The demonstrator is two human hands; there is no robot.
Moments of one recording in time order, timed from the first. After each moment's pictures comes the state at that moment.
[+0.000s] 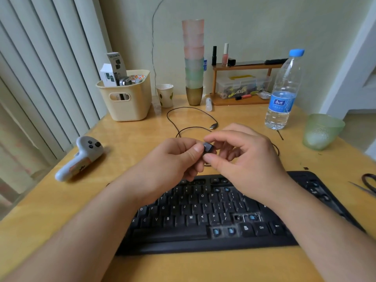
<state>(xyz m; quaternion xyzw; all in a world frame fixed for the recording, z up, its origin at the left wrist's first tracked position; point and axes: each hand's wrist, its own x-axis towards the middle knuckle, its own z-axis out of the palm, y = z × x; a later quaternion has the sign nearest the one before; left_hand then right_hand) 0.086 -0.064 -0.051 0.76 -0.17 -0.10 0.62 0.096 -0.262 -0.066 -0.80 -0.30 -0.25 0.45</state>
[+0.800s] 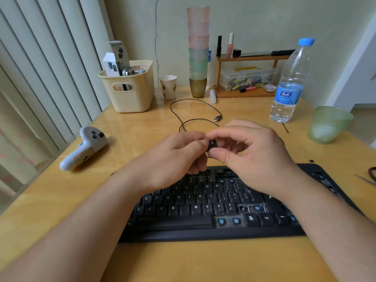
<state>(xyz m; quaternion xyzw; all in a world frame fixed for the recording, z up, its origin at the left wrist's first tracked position) 0.082 -0.055 -0.049 0.84 -0.22 -0.07 0.49 0.096 -0.265 -0.068 -0.81 -0.33 -0.22 0.42</state>
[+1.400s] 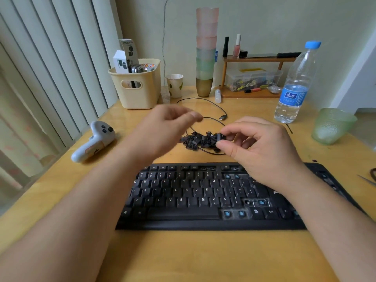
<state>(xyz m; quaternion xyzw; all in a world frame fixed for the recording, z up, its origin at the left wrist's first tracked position) 0.091 -0.034 -0.024 0.87 -0.13 0.08 0.48 0.094 -0.264 -0.068 -0.83 -0.30 -0.25 0.41</state>
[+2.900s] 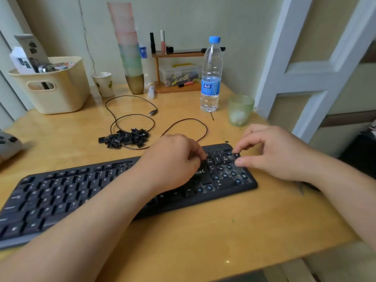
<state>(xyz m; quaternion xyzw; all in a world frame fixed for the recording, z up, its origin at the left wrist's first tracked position) 0.061 -0.202 -0.058 0.94 -0.25 0.00 0.23 0.034 -0.460 -0.058 -0.95 -0.13 -0.08 0.29</state>
